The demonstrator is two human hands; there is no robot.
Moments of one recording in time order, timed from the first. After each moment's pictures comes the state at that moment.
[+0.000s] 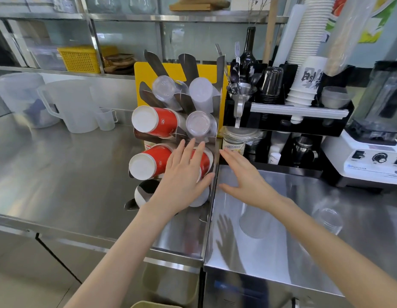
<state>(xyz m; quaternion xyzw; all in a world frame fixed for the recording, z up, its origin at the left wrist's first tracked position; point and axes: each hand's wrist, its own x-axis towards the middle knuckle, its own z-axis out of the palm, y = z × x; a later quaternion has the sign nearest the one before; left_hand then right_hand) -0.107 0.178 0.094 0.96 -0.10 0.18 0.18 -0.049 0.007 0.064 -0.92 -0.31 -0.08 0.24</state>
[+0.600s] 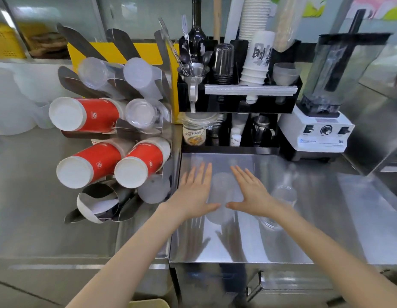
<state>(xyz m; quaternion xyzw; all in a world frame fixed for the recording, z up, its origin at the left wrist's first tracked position) -0.061 0.078 0.032 0.97 -0.21 -0.12 0.10 -0.053 -0.101 0.001 -0.98 -0.10 0.08 0.16</state>
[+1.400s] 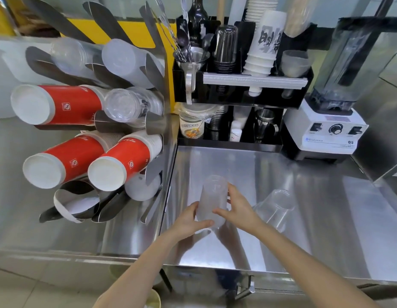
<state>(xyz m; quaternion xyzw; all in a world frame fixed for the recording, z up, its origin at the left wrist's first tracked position) -0.048 0.059 -0.084 0.82 -0.02 -0.26 0.52 -0.040 -0.105 -0.055 -0.90 -0.08 0.09 0.41</state>
